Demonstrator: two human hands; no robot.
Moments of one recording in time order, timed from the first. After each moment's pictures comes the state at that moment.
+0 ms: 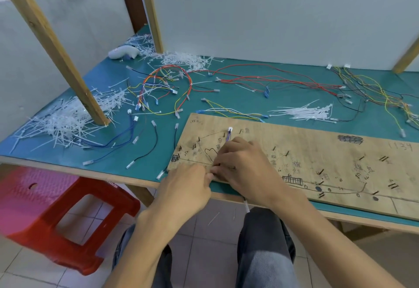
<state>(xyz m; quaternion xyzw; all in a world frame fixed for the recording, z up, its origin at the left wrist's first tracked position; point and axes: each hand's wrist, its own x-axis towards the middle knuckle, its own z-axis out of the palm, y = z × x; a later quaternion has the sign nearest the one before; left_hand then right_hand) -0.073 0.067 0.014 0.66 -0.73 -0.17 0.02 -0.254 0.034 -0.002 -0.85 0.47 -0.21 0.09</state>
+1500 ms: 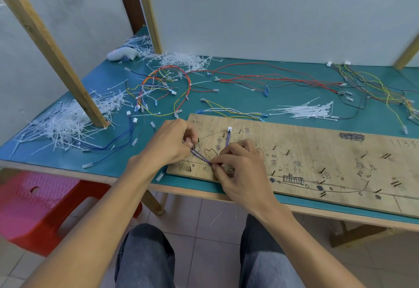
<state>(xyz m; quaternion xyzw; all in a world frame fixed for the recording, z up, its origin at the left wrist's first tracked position) -0.033 -0.034 0.022 0.61 -0.76 -0.18 0.14 -0.234 0.047 -0.028 -0.75 0.56 -0.35 0.12</state>
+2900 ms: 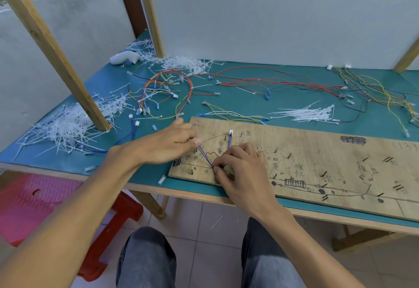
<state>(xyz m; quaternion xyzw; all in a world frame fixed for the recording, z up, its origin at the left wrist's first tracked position) -0.010 -0.039 0.043 0.46 -0.86 -0.21 0.02 -0.234 0.047 -0.027 -0.76 0.56 -0.31 0.11</state>
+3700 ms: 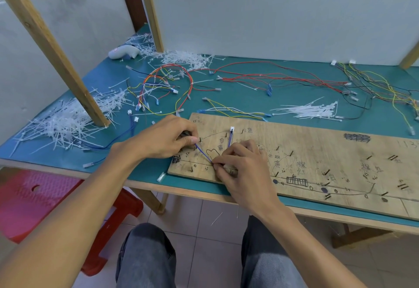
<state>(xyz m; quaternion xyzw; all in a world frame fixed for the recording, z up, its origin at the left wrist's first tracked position) -0.003 -0.056 0.029 0.45 -0.87 -0.17 0.09 -0.236 0.044 -0.033 -0.75 0.55 -0.34 0.11</state>
